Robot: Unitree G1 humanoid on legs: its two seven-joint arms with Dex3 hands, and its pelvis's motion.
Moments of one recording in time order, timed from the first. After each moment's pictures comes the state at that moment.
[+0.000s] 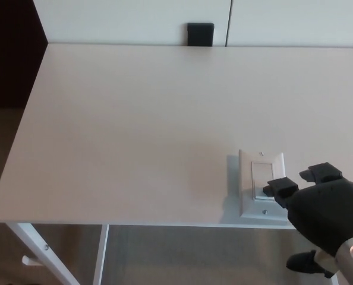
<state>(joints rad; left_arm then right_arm) 0.51 0.46 0.12 0.16 -0.01 -0.07 -0.30 0.11 -0.47 0.36 -0.44 -1.28 0.19 0.50</state>
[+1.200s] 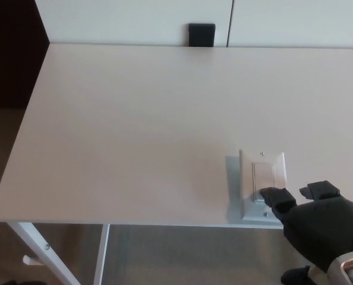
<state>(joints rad) 0.49 0.48 0.10 0.15 0.00 -0.07 -0.30 0.19 -0.43 0.41 -0.45 -1.36 0.24 0.52</state>
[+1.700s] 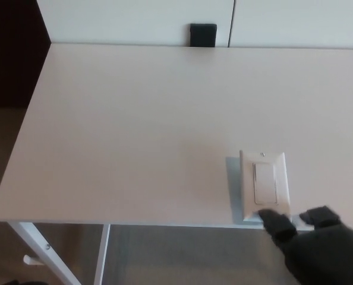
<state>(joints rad) 0.49 0.48 0.10 0.15 0.02 -0.07 -0.30 0.34 -0.46 0.42 -0.55 -1.37 0.23 0.47</state>
